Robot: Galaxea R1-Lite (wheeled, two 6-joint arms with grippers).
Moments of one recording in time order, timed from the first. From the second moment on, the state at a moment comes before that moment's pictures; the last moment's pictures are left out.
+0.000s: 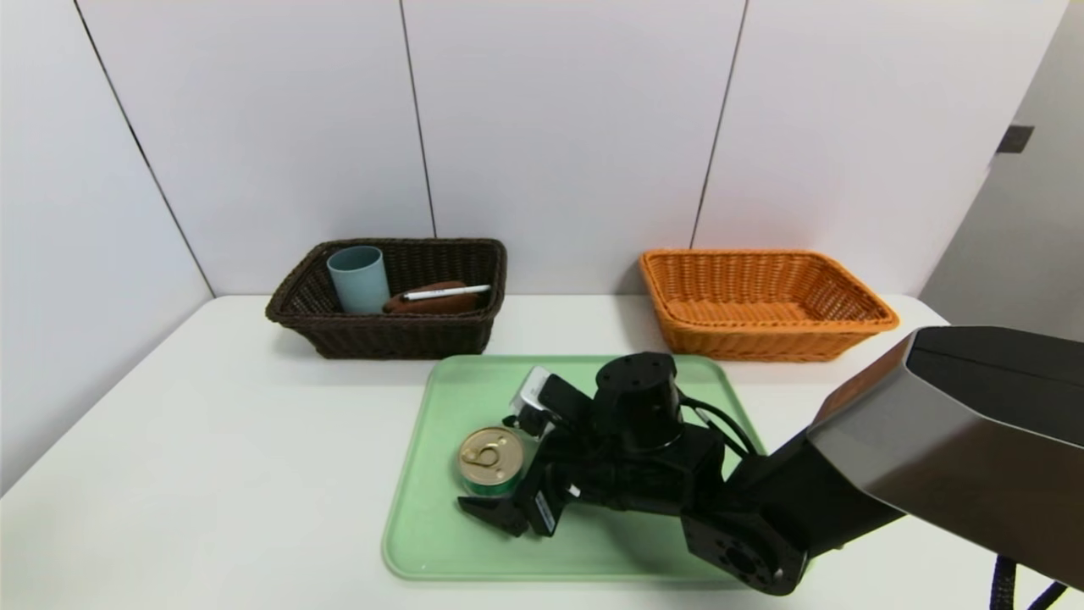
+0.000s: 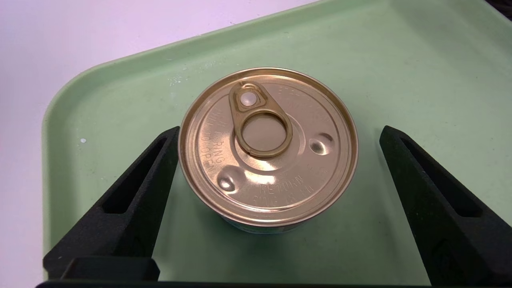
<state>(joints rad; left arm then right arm) -0.09 0.88 -1.30 0.70 -0.35 0.13 0.78 2.18 -0.92 -0.89 0.36 -0.19</state>
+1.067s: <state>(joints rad) -0.09 0.88 -1.29 0.71 -0.35 0.13 0.78 2.20 -0.95 -0.89 0.34 -0.13</state>
